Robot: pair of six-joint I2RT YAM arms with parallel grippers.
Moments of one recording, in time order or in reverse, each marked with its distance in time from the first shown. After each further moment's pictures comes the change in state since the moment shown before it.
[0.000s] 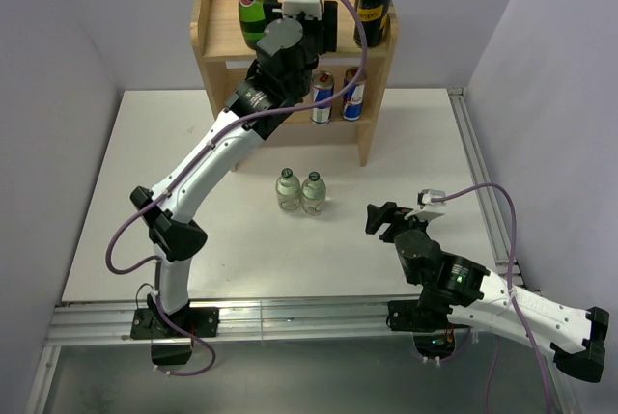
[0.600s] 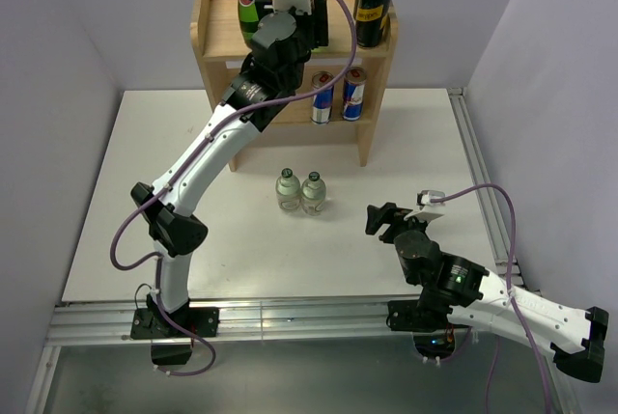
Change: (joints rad) left arm 0.067 0.025 0.011 -0.015 0.036 -0.049; right arm 0.000 -0.002 -0.010 0.001 0.001 0.000
